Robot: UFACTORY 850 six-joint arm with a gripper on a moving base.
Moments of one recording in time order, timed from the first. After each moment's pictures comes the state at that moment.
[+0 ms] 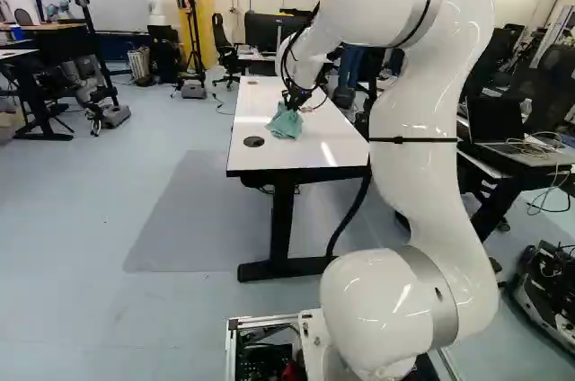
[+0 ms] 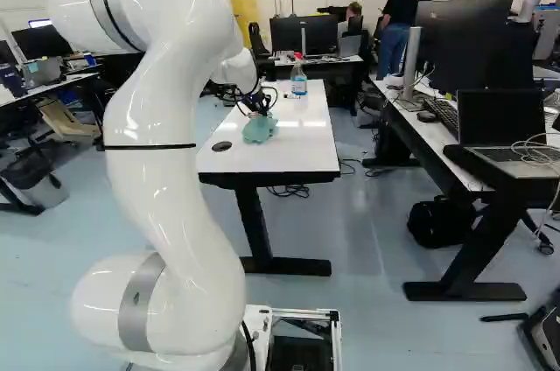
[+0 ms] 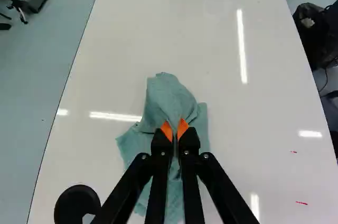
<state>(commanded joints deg) 2.3 -29.7 -77.9 0.0 -9.1 0.0</state>
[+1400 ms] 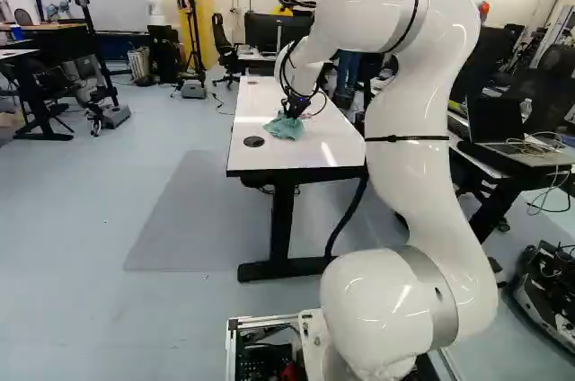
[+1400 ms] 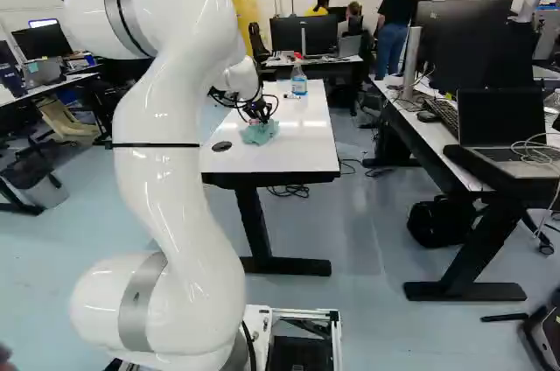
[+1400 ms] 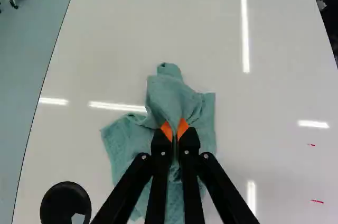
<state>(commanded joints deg) 2.3 -32.1 -78.4 0.0 -11.9 0.0</state>
